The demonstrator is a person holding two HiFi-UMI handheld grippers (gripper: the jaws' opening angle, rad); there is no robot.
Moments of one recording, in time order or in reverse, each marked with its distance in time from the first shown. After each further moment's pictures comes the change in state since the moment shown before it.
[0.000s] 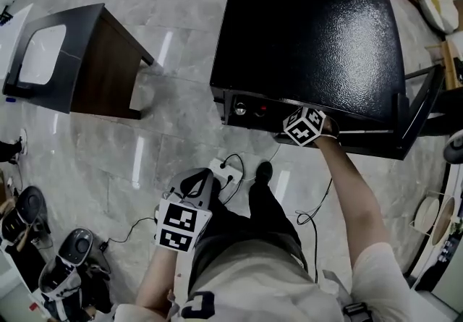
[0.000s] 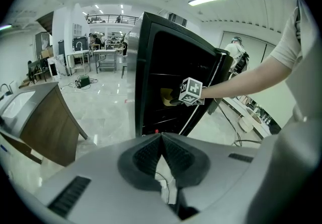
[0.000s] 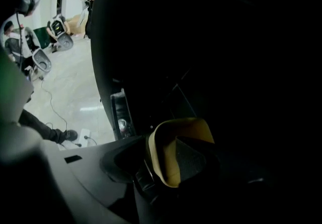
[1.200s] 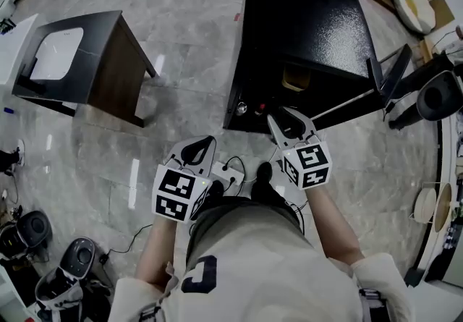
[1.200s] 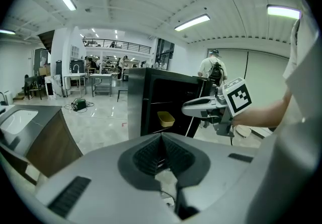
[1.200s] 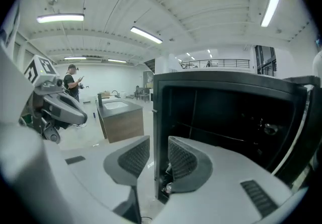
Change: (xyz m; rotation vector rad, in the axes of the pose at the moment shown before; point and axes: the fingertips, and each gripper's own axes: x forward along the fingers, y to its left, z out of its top) left arm -0.101 0.008 0.027 0.102 -0.260 -0.053; right arm -0.268 0.095 0.131 0.633 -0.615 -0.001
